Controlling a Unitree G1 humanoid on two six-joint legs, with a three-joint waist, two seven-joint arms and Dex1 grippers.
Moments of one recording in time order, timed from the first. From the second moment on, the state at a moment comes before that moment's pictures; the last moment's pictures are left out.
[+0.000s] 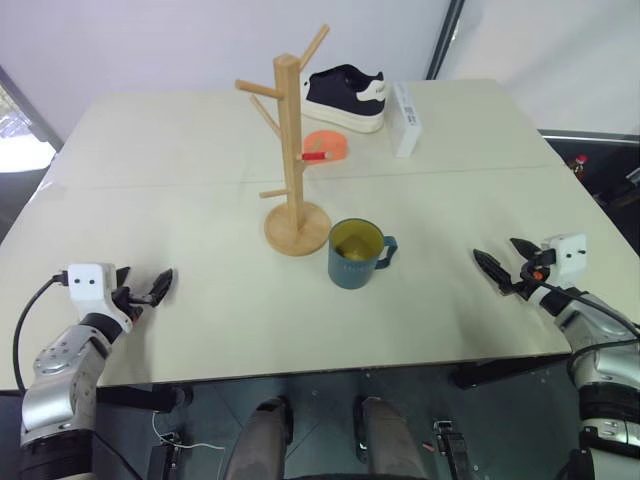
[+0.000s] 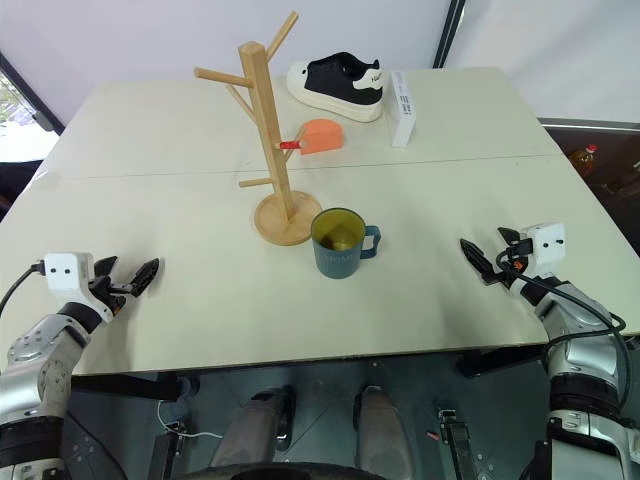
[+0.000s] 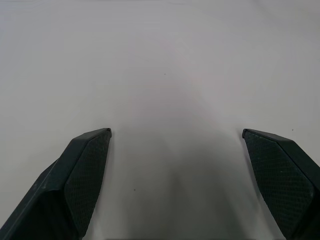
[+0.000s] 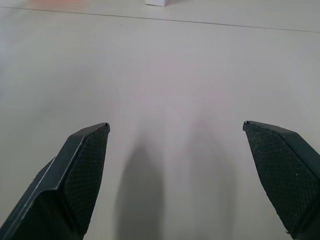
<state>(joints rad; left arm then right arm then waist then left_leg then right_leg) -0.01 0.51 0.41 0.06 -0.41 0.28 -0.45 -0.24 -0.62 -0.36 0.43 0.37 0.05 0.75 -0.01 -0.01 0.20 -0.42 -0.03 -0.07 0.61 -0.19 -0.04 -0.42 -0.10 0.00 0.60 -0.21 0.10</state>
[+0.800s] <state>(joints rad) 0.04 0.55 0.17 -0.31 -0.52 0.30 -0.82 0.05 -0.51 -0.26 -0.19 0.41 0.23 0.67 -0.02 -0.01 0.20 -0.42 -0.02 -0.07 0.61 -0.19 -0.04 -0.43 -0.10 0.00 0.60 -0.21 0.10</state>
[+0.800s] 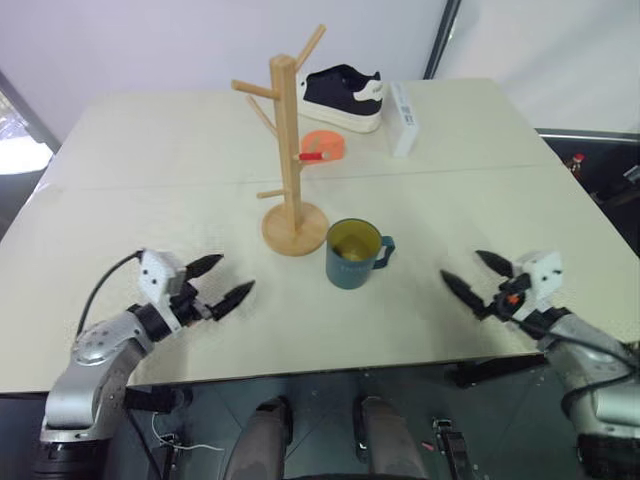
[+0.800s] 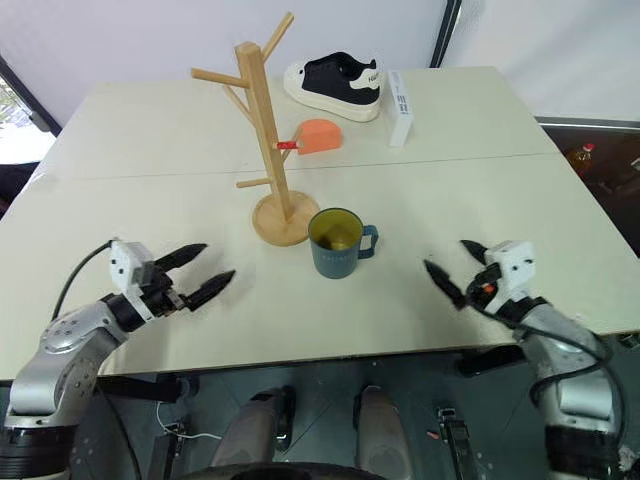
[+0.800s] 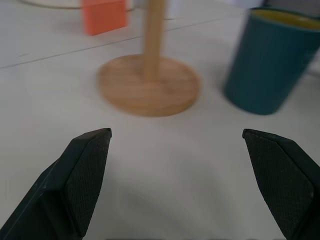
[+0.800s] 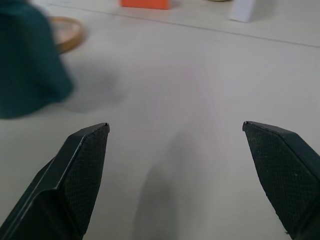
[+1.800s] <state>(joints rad) 0.03 0.62 0.02 -0.48 -0.58 0.36 -0.93 -0.12 -0.32 -0.04 -0.05 0.24 0.12 0.50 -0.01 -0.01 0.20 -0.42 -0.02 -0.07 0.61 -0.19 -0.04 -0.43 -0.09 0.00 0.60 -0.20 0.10</state>
